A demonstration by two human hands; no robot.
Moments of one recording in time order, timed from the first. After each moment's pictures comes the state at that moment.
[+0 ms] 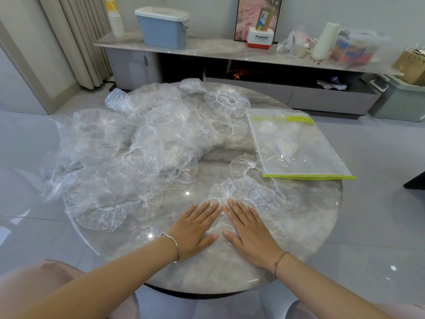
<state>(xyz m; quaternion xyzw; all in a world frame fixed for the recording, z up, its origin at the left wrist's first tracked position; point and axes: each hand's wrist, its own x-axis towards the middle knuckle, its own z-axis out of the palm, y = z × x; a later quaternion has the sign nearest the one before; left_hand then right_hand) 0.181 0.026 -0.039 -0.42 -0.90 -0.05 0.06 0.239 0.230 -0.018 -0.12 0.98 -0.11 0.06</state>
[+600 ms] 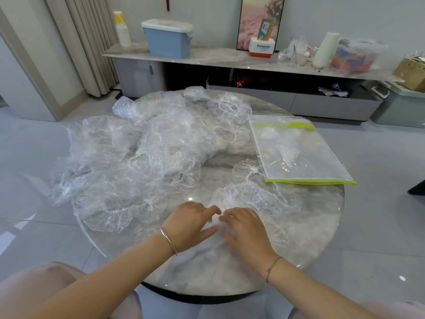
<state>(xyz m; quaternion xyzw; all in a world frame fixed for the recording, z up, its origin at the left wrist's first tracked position) 0.175 0.023 0.023 -0.45 -0.86 -0.17 0.18 0.233 0.203 0.003 -0.15 0.96 -0.16 -0.18</state>
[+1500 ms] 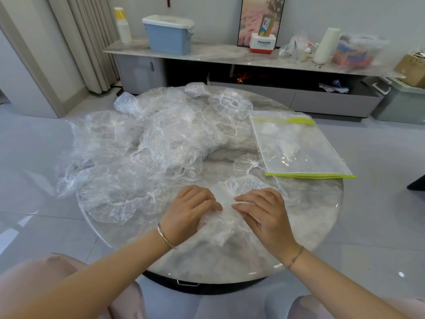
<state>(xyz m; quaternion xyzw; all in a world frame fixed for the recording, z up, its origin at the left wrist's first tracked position) 0.187 0.015 0.040 -0.49 -0.76 -0.28 0.32 0.249 0.228 0.047 -0.23 0.88 -0.20 -0.36</state>
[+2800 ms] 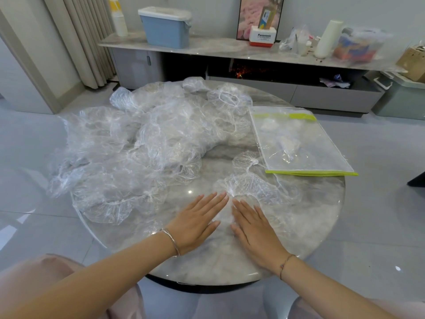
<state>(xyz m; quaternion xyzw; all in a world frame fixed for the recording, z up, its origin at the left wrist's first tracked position) 0.188 0.022 0.005 -0.47 -0.87 -0.15 0.00 0.253 0.226 -0.014 -0.11 0.98 -0.14 0.01</state>
